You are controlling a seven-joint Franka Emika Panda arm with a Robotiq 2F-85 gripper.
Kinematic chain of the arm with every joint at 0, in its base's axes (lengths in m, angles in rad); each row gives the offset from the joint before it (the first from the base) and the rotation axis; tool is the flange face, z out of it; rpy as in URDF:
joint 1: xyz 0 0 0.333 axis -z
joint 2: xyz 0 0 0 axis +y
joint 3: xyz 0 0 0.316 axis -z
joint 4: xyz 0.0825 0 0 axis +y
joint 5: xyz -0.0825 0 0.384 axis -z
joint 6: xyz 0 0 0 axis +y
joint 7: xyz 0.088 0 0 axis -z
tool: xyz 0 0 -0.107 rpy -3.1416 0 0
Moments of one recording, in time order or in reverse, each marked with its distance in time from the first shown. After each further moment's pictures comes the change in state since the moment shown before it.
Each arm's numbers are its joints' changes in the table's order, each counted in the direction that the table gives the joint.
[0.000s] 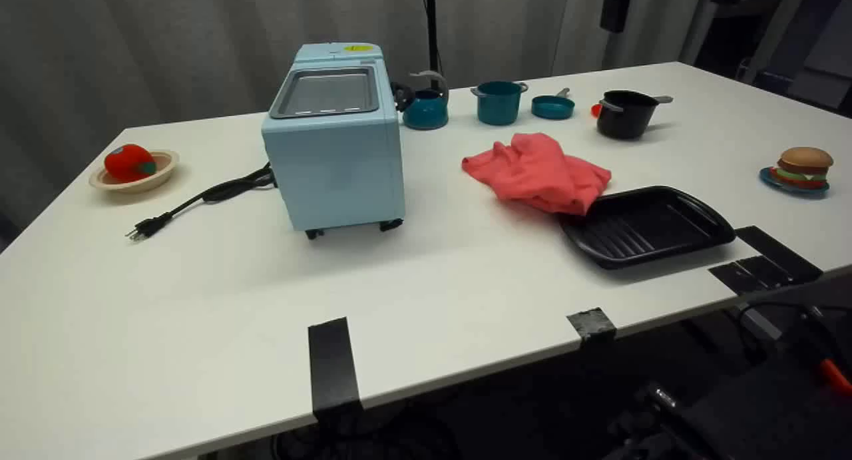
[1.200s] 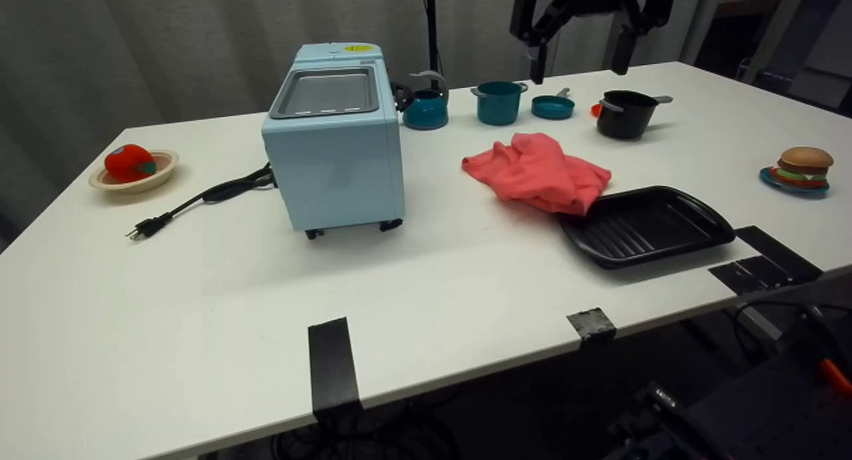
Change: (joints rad) arm 0.004 0.350 0.102 -0.086 0.003 -0.257 0.001
